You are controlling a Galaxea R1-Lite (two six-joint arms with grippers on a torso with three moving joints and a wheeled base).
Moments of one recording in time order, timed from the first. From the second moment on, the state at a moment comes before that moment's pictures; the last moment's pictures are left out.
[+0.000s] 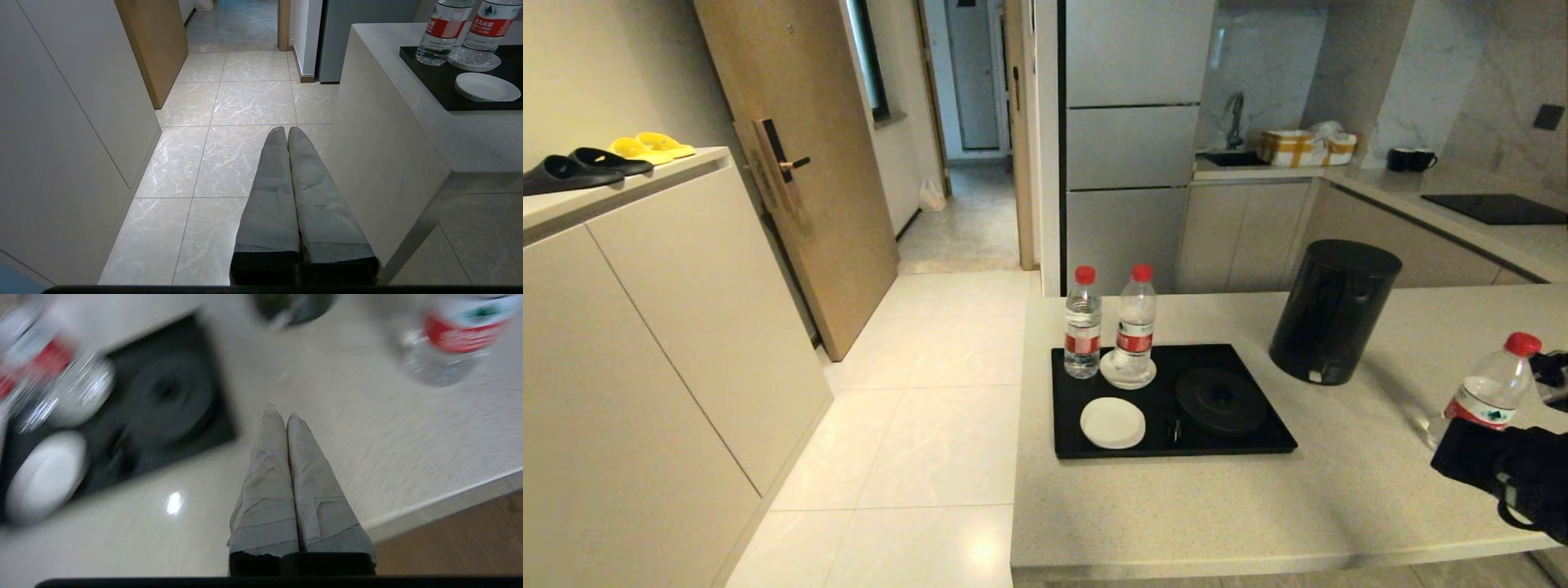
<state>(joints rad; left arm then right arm) 0.00 0.00 0.00 0.04 0.01 0.00 -0.01 1.54 -0.15 -0.99 -0.17 0.29</state>
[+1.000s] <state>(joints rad) 0.00 0.00 0.00 0.04 0.01 0.00 -0.06 2.03 -0.10 -1.52 -0.77 0.24</state>
